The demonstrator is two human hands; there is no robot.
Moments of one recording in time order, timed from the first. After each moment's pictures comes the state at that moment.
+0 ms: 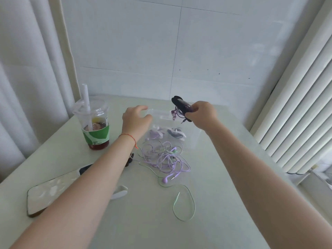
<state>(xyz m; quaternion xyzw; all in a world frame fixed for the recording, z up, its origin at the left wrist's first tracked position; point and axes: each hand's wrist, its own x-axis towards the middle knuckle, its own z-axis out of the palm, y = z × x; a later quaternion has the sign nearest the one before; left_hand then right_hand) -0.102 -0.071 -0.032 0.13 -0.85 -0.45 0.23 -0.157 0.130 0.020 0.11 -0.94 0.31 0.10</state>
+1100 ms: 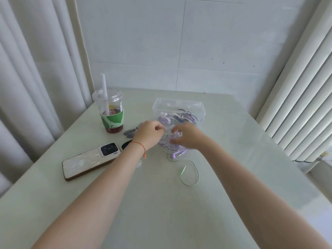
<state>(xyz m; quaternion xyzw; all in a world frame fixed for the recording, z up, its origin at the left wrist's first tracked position) -0.022 -0.046 -0.061 0.08 -0.92 -0.37 0.12 -0.075 0.113 -0.056 0.26 -0.95 0.19 -0.05</state>
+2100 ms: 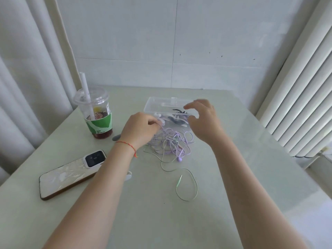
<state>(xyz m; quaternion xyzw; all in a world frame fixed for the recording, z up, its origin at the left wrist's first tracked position) -0.037 -0.048 -0.035 0.03 -0.92 -0.35 0.18 -0.080 0.142 -0.014 0.17 -0.90 0.38 0.13</state>
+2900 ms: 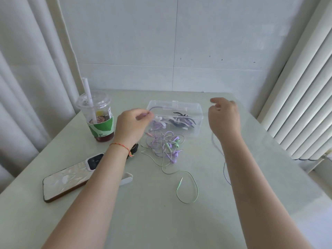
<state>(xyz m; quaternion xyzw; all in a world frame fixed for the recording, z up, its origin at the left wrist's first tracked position) -0.038 -0.063 -0.031 0.08 -0.84 -0.46 0.28 -0.081 0.166 0.007 0.01 -0.87 0.46 0.20</state>
